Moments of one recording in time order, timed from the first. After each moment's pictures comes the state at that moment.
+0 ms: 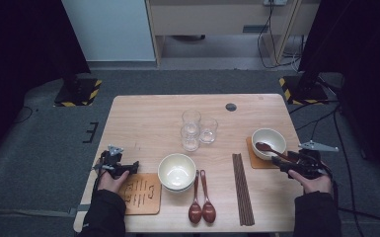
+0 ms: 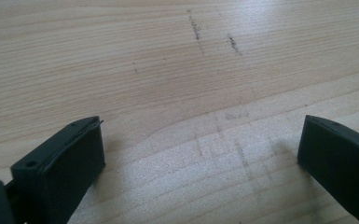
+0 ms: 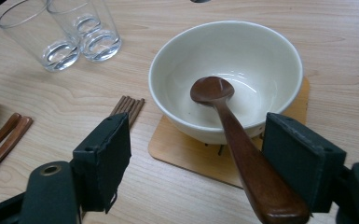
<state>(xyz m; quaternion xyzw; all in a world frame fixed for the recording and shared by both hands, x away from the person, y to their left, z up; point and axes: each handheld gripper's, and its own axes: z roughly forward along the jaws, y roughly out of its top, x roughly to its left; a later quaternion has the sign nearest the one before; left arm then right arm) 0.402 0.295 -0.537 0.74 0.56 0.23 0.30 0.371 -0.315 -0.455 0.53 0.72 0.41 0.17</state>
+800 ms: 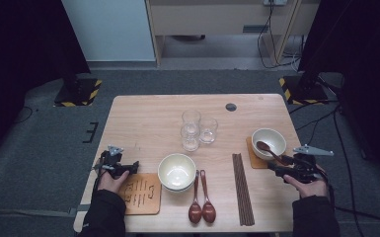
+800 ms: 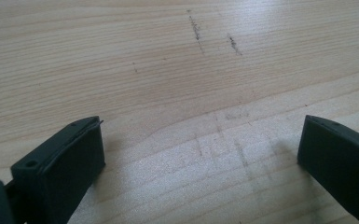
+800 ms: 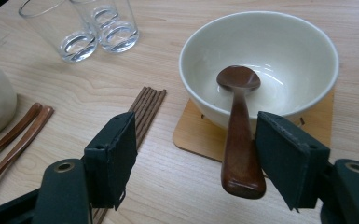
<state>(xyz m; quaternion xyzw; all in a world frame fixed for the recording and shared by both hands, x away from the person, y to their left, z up) 0.402 0.295 -0.537 0.74 0.56 0.23 0.30 0.358 -0.297 -0.453 0.52 0.73 0.41 0.16</state>
